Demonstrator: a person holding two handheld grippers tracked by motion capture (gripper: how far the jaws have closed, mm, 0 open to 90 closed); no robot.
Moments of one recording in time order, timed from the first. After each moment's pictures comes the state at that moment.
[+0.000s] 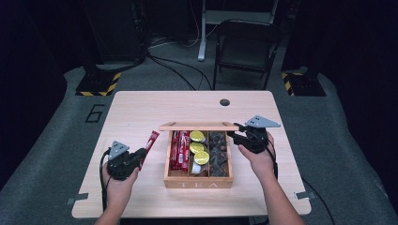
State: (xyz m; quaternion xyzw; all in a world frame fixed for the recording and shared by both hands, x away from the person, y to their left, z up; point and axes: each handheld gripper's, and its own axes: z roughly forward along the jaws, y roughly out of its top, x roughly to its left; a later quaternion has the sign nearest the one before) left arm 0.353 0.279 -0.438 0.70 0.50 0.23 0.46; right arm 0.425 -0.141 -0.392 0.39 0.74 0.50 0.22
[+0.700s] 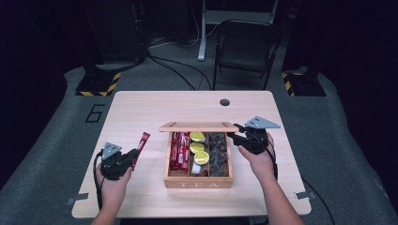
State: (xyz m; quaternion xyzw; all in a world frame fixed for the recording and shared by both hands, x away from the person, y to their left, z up) left arm 0.359 0.304 -0.454 0.68 0.53 0.24 0.44; right arm 0.423 -0.140 -0.394 0.39 0.74 0.50 0.22
